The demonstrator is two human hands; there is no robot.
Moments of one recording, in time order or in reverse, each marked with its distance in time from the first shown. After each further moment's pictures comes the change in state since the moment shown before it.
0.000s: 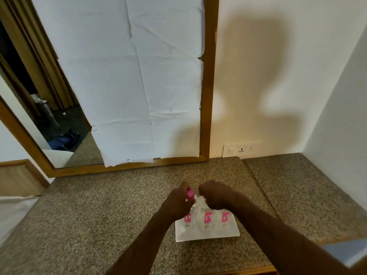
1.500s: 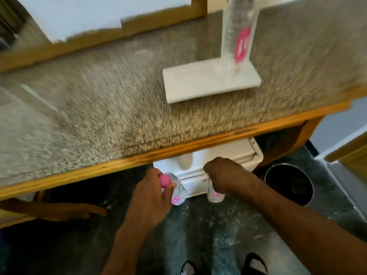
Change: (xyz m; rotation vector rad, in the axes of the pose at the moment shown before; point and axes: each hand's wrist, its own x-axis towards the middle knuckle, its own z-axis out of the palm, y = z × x) left_hand -0.271 -0.131 0.161 0.097 -0.024 -0.411; right_hand -0.068 -0.049 0.358 0.136 -0.256 0.063
